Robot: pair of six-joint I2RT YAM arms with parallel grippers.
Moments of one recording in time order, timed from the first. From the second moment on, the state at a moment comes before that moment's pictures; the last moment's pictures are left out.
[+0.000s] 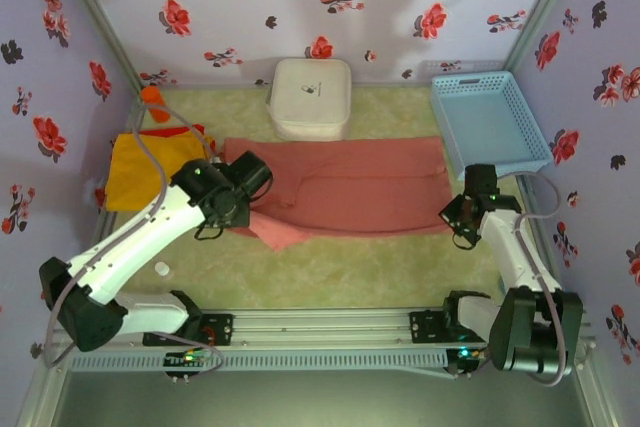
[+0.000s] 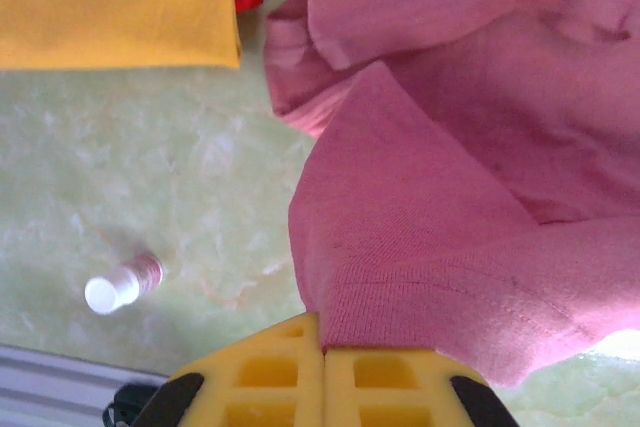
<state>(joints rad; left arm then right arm) -0.78 1.29 1.30 -1.43 -0.39 -0.74 -0.07 1.13 0.71 -0.80 -0.01 0.75</state>
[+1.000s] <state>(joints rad) -0.53 1.74 1.63 -1.40 -0.44 -0.44 -0.08 1.60 1.08 -0.71 -0.09 0.68</state>
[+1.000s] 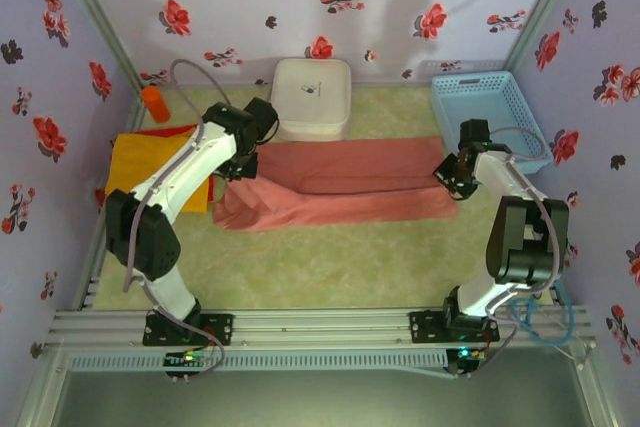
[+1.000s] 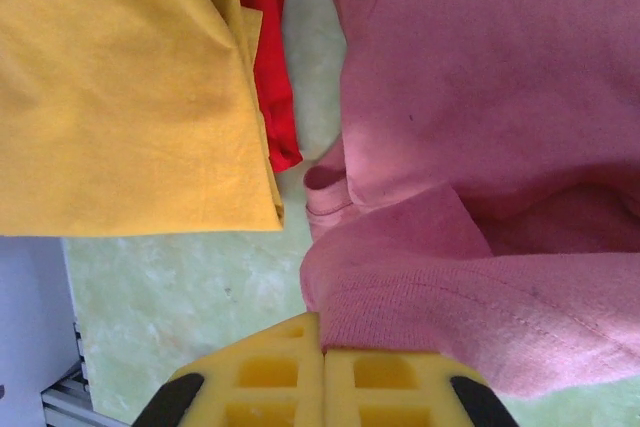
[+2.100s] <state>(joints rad) -0.50 1.97 1.89 -1.46 -0.47 -0.38 -0.05 1.63 1.14 -0.68 -0.10 0.66</state>
